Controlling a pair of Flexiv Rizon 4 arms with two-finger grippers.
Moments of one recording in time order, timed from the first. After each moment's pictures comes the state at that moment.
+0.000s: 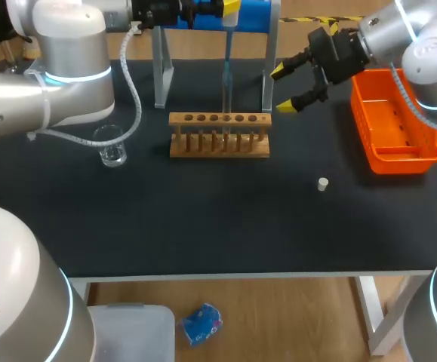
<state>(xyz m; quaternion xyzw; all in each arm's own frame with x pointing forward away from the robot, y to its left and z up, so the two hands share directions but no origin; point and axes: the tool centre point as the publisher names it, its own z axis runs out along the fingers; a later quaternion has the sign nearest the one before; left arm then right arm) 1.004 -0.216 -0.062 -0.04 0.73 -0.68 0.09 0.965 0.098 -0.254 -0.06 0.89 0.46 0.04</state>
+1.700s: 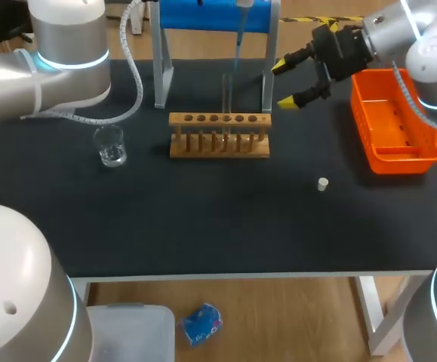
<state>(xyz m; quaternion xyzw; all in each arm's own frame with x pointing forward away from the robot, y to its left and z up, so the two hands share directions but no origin) 0.946 -0.243 0.006 0.00 0.74 -0.67 0.07 0.965 0.095 -0.237 -0.07 0.87 0.48 0.05</state>
